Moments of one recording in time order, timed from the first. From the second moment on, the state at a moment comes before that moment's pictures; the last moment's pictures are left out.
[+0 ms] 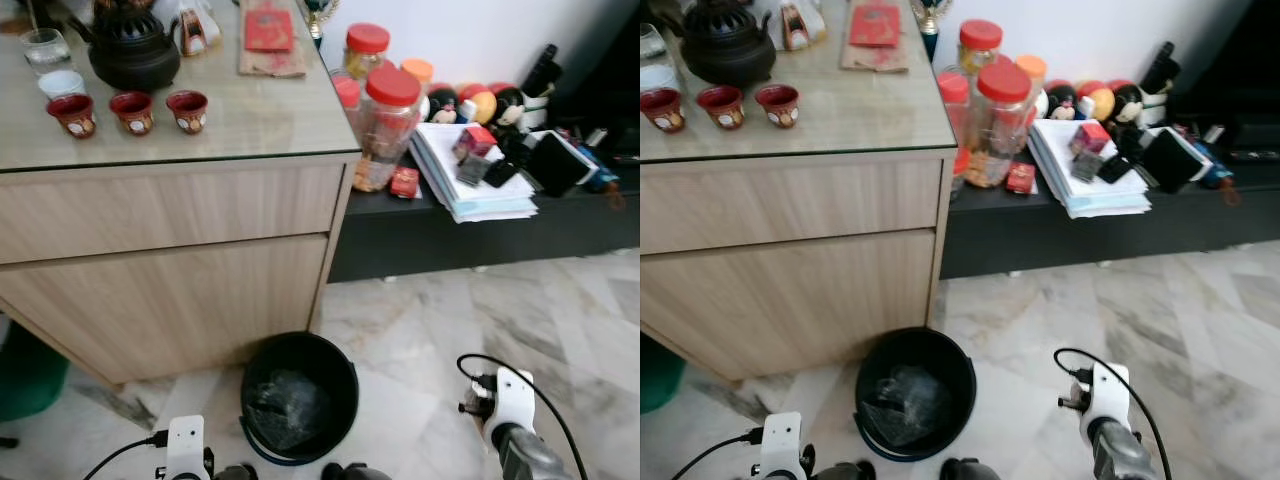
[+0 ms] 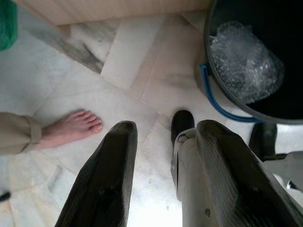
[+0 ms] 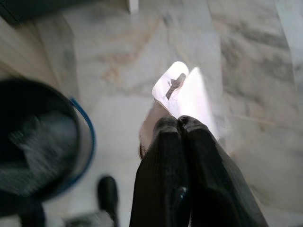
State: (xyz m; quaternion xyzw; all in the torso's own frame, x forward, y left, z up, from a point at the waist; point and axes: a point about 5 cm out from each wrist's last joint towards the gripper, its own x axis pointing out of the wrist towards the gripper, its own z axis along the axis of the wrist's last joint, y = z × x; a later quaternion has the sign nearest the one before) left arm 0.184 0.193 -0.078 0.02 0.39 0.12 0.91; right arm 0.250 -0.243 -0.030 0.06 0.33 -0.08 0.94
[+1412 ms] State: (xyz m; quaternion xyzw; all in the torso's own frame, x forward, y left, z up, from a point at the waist) left arm 0.235 0.148 -0.050 0.04 0.30 -0.05 0.95; right arm 0.302 -0.062 0.013 -0.06 0.29 0.36 0.89
